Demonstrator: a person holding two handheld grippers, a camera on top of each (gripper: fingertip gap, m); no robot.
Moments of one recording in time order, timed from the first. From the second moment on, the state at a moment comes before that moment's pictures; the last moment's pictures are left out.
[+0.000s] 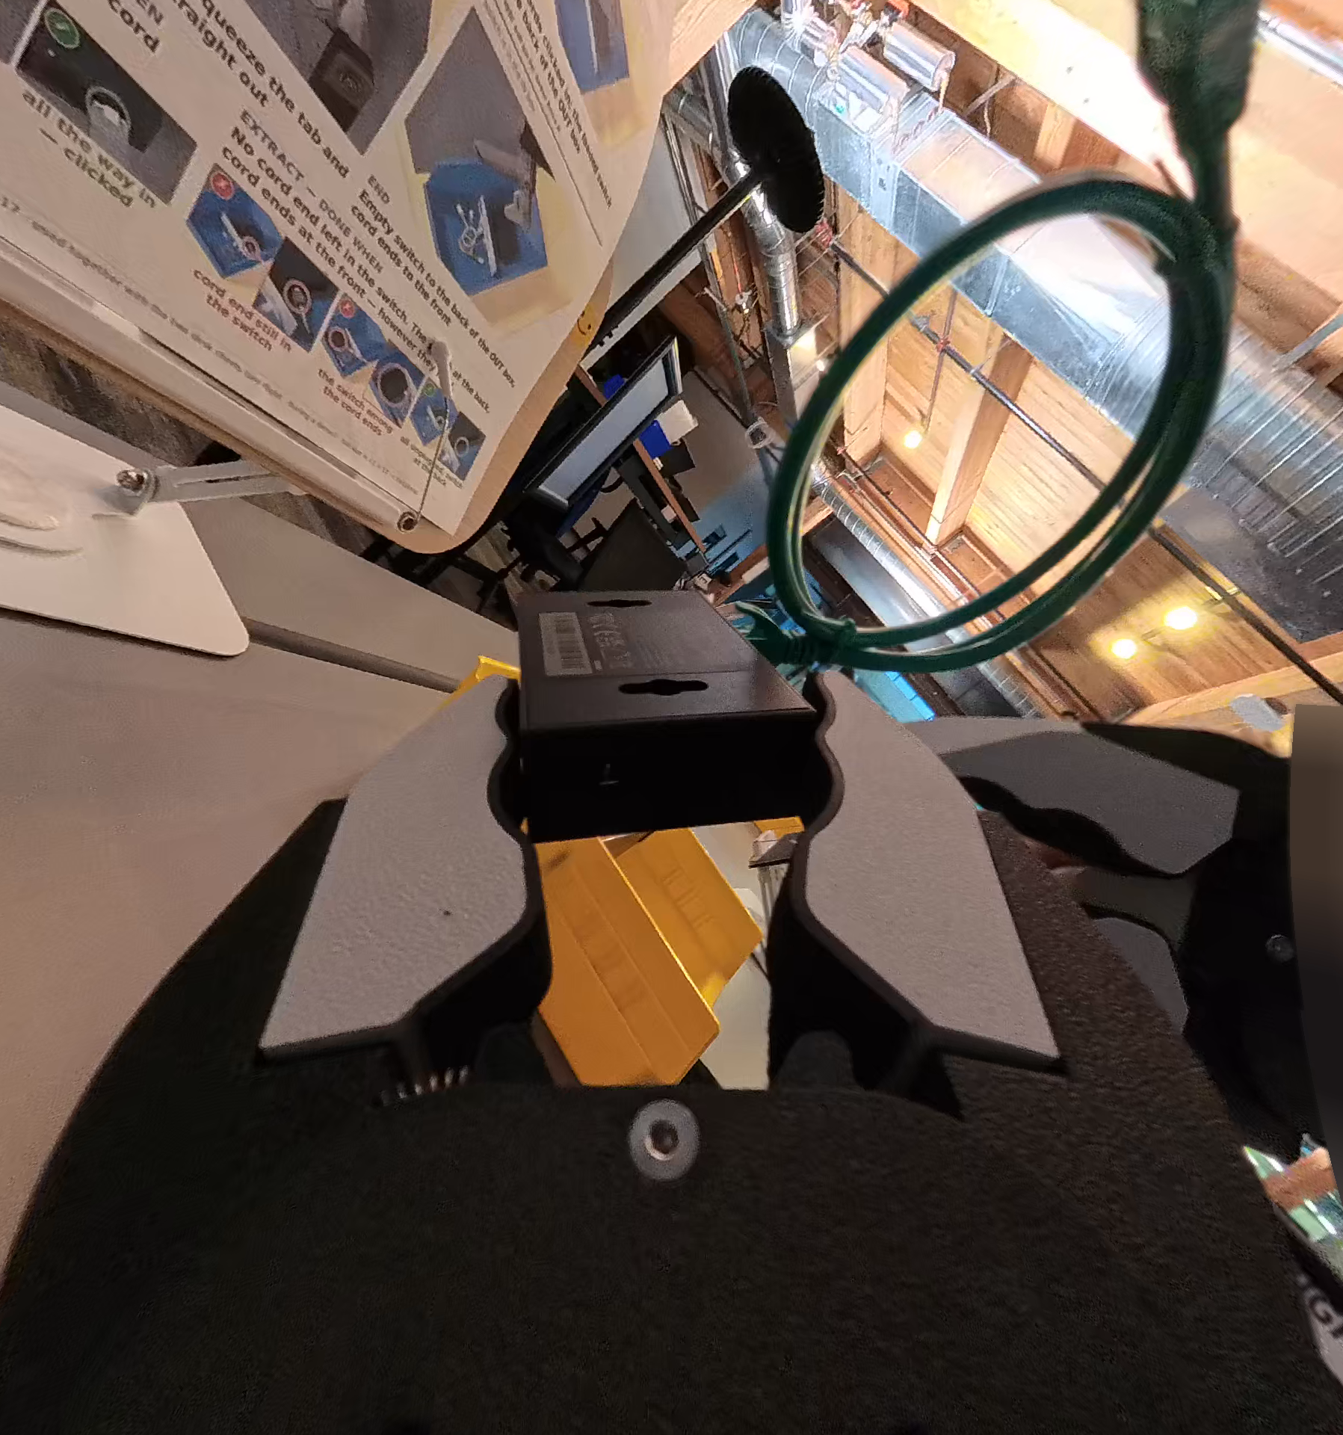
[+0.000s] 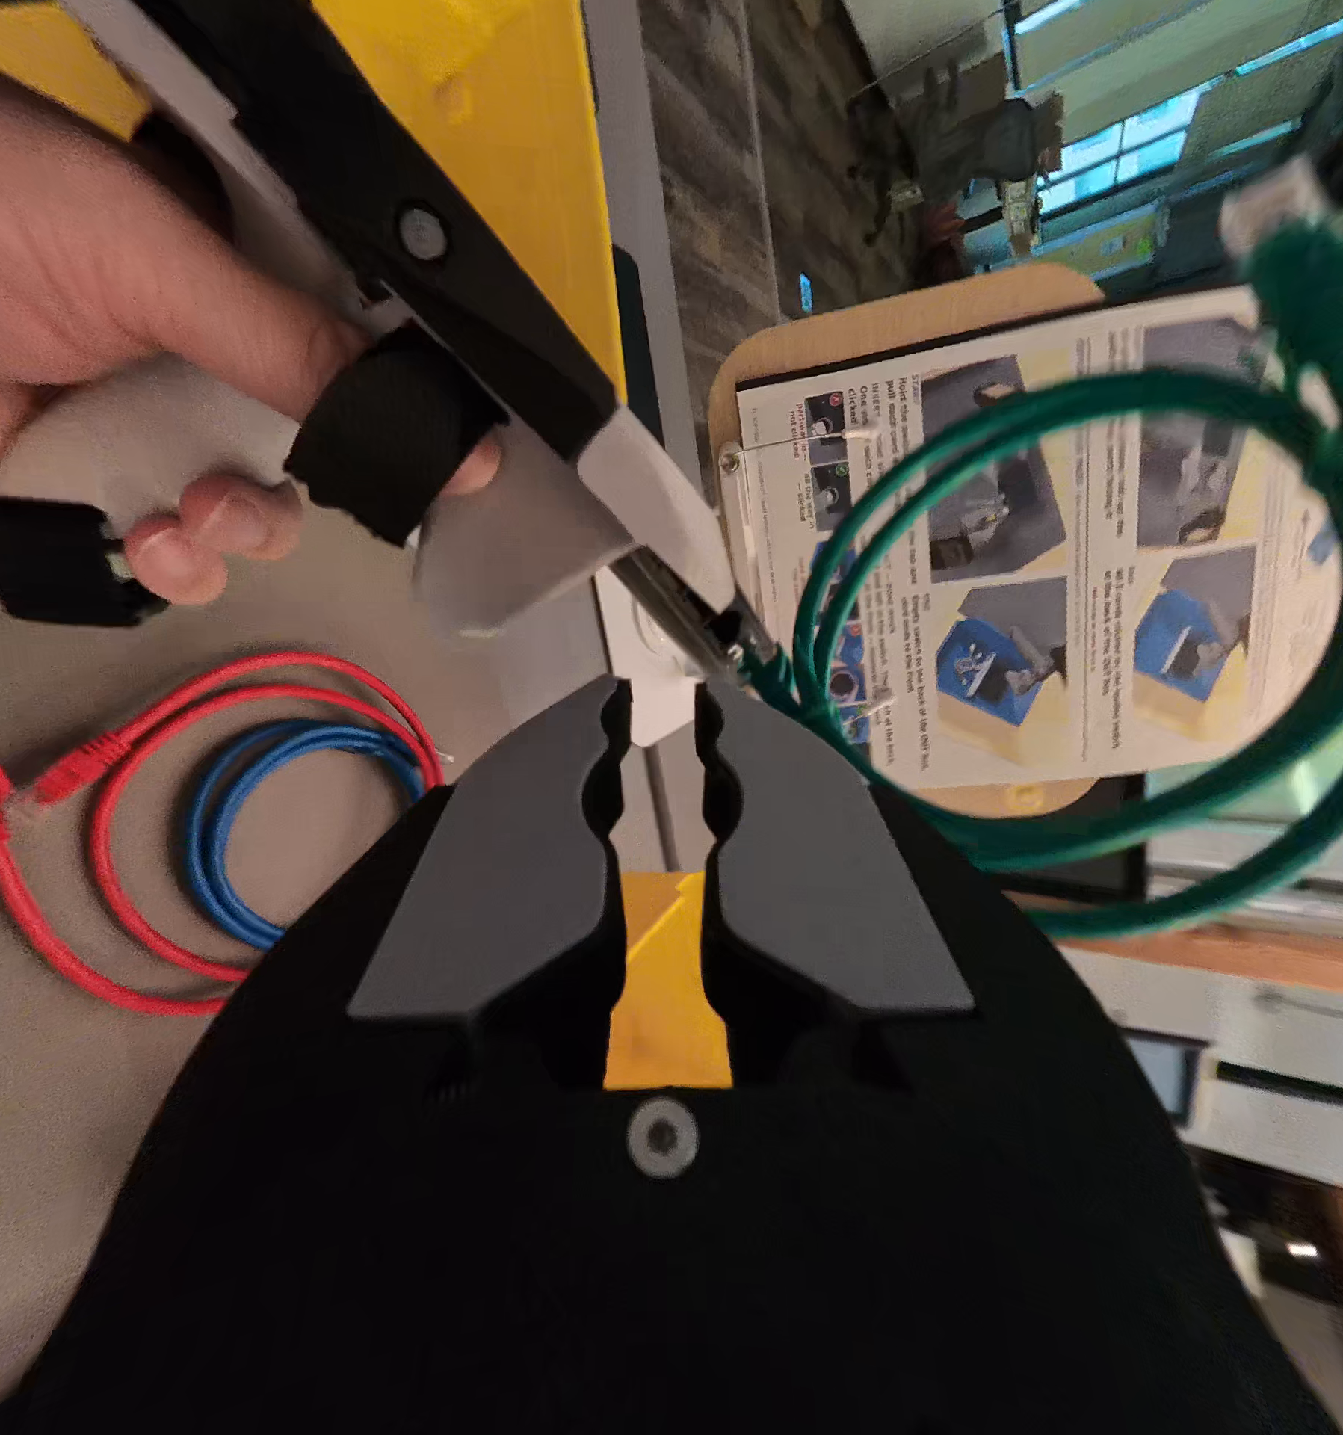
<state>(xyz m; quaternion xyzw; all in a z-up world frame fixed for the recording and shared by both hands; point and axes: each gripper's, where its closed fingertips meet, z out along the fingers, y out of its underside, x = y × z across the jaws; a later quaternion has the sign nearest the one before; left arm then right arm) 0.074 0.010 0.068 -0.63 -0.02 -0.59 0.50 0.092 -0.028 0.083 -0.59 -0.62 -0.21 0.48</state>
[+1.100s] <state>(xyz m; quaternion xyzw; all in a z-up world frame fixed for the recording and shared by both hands) 0.071 0.005 0.087 -0.61 0.01 -0.57 0.55 0.099 0.012 0.107 -0.68 -0.33 0.17 0.64</state>
